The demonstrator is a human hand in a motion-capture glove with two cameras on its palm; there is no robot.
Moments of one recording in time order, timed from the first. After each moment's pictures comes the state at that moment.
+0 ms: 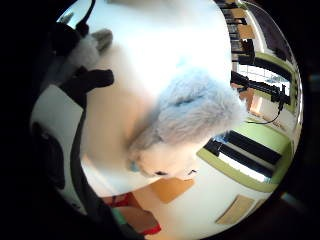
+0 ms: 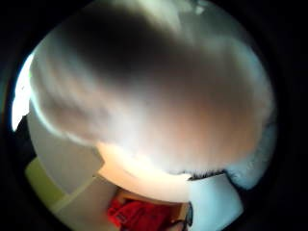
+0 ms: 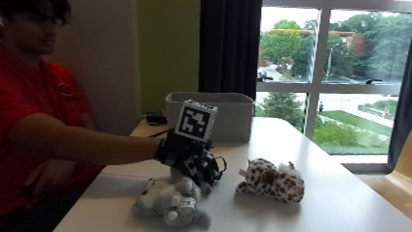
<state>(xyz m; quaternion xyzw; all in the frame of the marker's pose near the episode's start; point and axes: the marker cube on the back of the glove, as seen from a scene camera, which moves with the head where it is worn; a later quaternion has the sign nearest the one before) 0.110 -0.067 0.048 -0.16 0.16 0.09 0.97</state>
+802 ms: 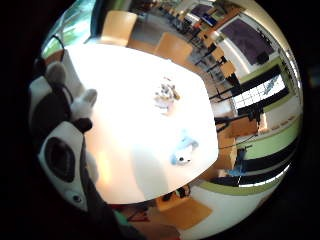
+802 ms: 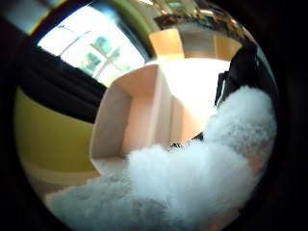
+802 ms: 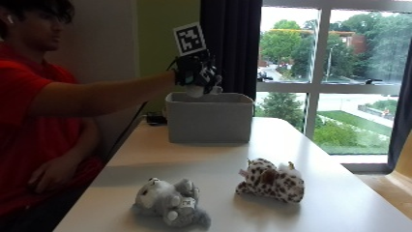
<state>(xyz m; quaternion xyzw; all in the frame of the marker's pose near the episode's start) -0.114 -0.107 -0.113 0.10 0.06 -0.04 0.99</state>
